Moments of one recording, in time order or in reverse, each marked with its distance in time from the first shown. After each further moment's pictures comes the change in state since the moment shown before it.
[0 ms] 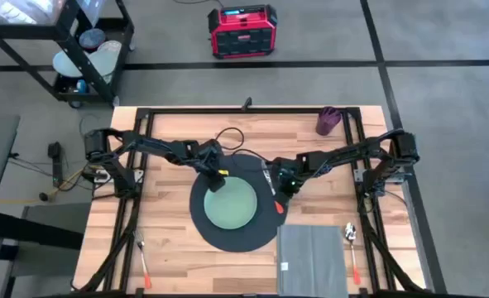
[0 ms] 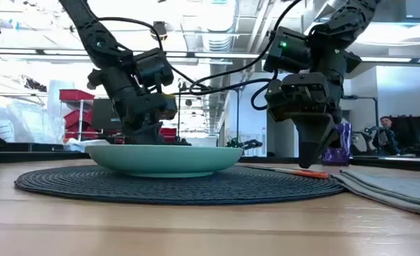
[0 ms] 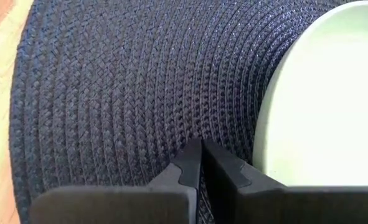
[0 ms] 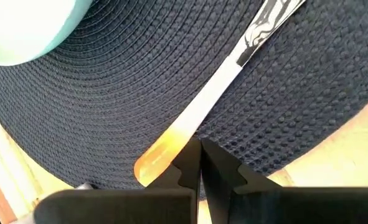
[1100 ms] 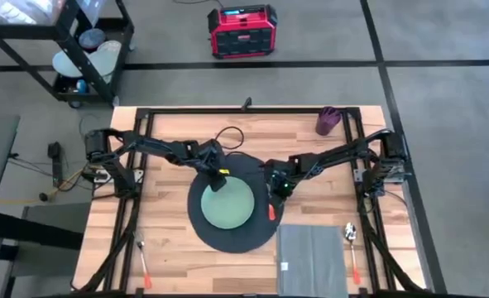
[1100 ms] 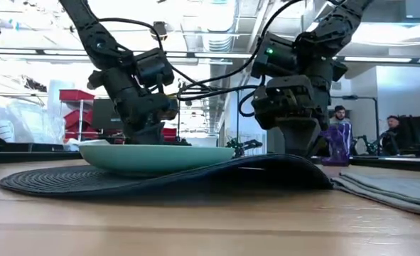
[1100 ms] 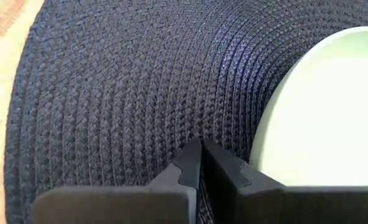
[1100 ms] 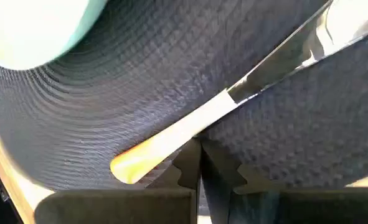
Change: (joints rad) left arm -0.005 0.001 -0.001 0.041 0.005 -0.026; right arm 0.004 0.095 0.089 0.032 -0.067 0.021
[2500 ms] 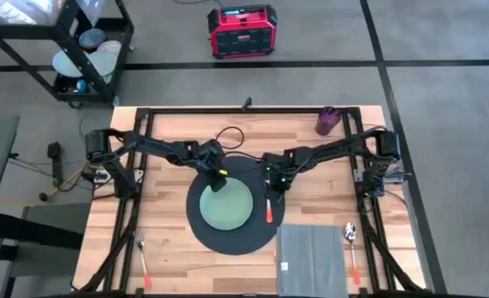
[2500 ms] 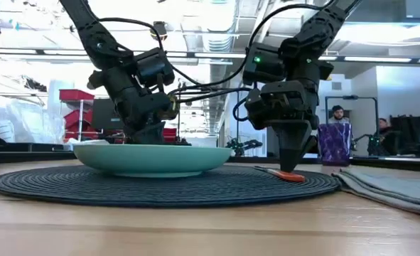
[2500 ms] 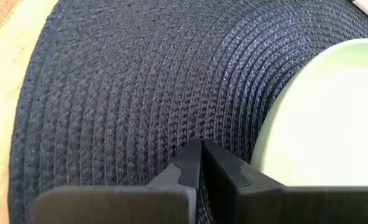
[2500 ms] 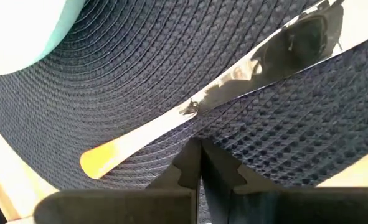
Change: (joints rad) left arm 0.000 -0.001 0.001 0.003 0.001 0.000; right arm -0.060 0.068 0.072 -0.115 -0.018 -0.145
